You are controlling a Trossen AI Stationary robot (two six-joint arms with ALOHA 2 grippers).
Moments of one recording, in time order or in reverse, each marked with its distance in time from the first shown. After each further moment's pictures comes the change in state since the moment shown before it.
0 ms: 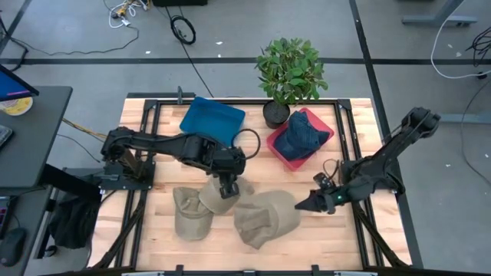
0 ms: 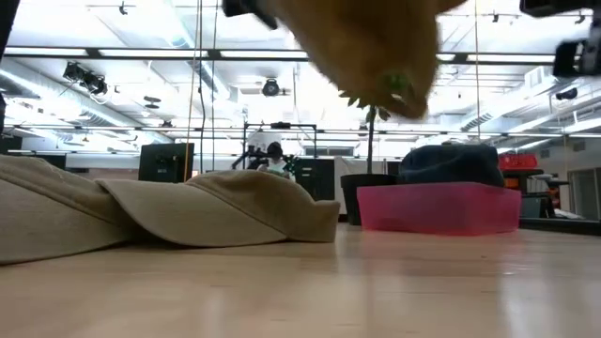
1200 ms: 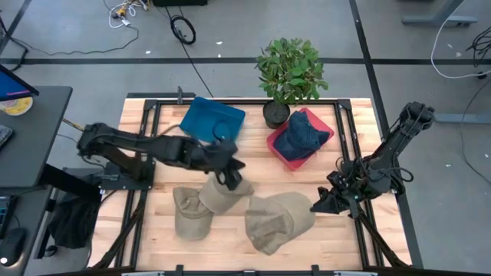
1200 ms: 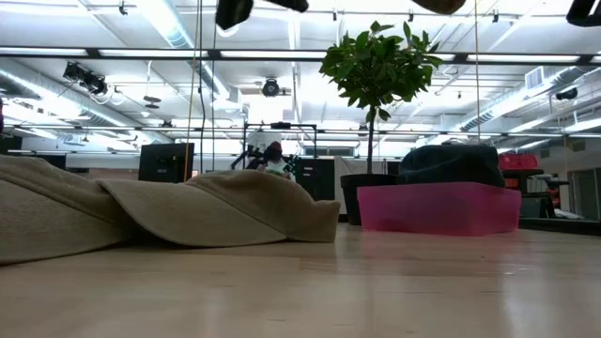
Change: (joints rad) left arm -0.006 -0.260 -0.441 0.638 -0.150 -0.227; right arm 0.131 -0.162 0.000 0.003 0.039 -0.236
